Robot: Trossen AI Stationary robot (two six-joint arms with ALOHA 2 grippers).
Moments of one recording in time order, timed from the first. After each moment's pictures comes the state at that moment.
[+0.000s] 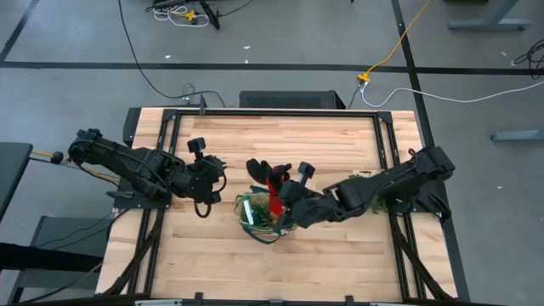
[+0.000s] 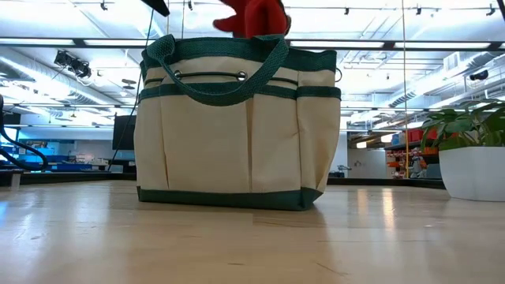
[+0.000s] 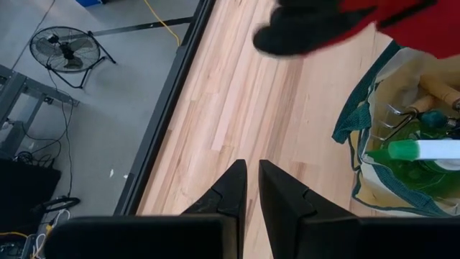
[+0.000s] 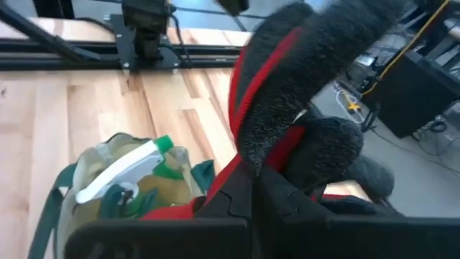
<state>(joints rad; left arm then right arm) -0.36 1.25 1.35 -1.11 -0.76 -0.30 0.39 1.71 1.56 -0.57 0.78 0.25</state>
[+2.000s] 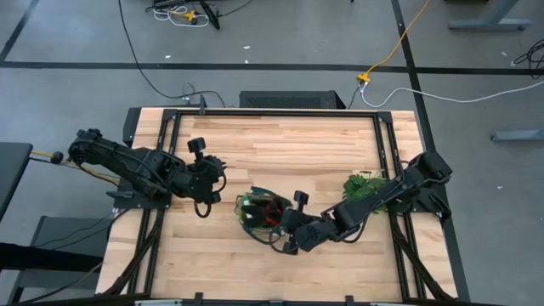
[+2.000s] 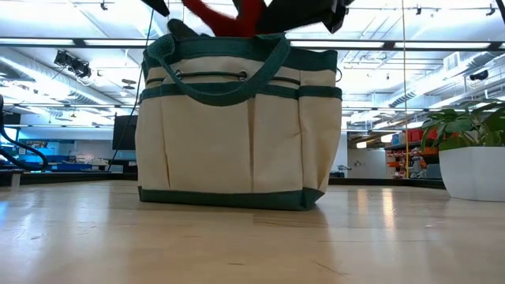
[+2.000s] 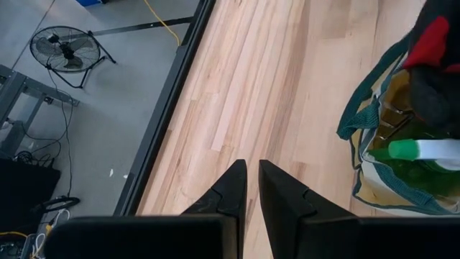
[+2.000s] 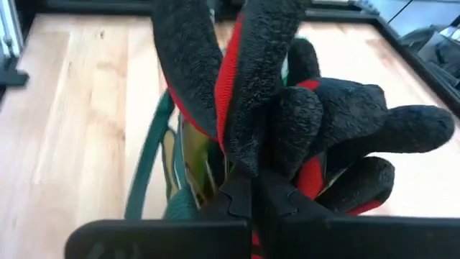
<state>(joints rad) -0.36 1.25 1.35 -1.11 -0.76 -0.30 0.49 1.76 1.29 -0.28 0.62 0.33</state>
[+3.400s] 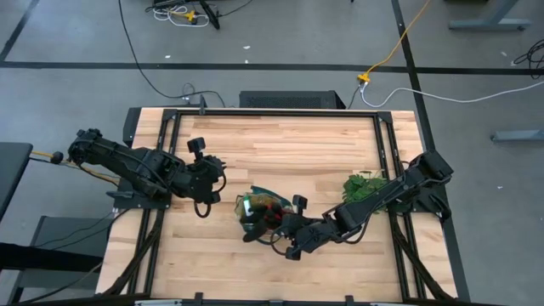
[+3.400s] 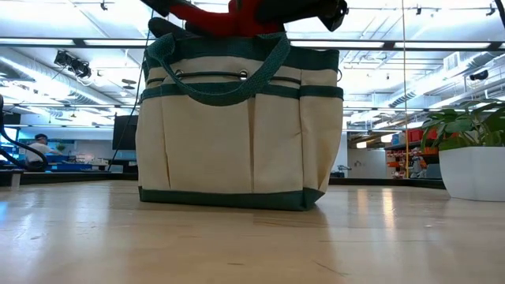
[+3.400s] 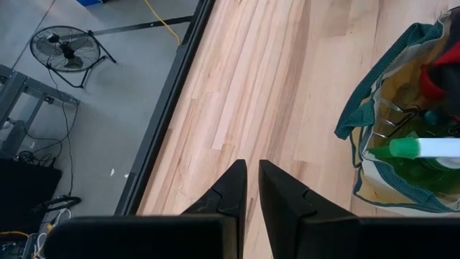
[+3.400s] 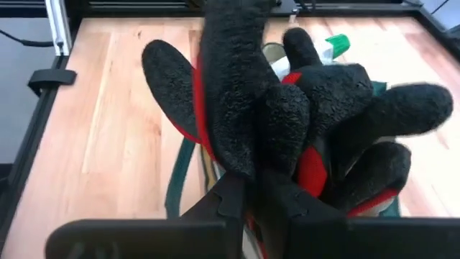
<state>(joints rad) -0.36 1.25 1.35 -1.12 -0.76 -0.30 0.50 1.75 1.29 -0.27 0.53 0.34</state>
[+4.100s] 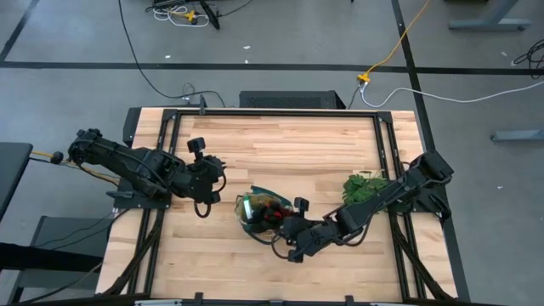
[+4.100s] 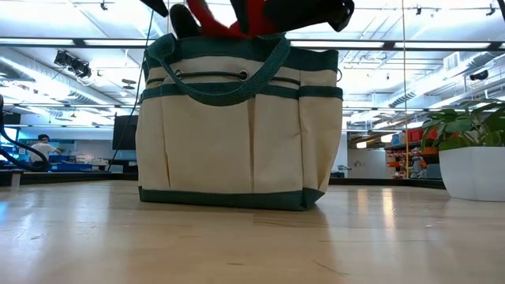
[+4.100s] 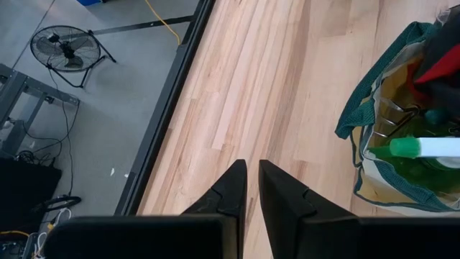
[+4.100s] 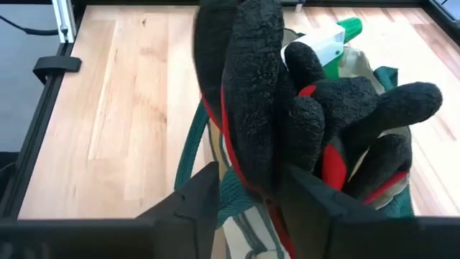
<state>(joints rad) -0.36 1.25 1.35 -1.12 -0.76 -0.30 0.52 1.75 1.29 -0.30 0.52 0.36</state>
